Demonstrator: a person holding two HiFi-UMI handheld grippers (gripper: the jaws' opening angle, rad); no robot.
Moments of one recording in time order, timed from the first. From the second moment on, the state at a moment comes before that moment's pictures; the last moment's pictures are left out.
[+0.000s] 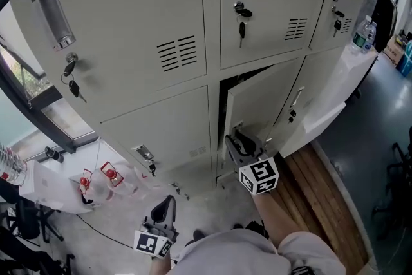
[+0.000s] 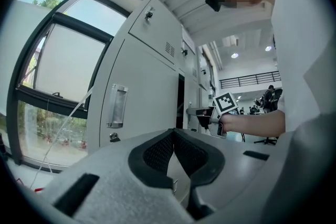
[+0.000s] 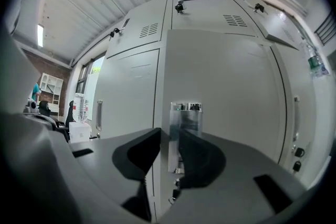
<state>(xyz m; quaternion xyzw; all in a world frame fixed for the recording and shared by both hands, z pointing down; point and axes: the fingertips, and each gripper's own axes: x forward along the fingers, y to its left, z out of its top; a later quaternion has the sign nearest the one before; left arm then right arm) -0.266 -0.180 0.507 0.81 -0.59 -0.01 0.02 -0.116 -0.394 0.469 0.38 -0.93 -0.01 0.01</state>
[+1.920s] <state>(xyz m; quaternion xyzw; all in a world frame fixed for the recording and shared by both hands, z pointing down) -0.092 -0.228 0.510 0.91 -0.41 -0.01 0.03 0.185 -0.301 0.488 0.60 -0.80 0.07 -0.02</state>
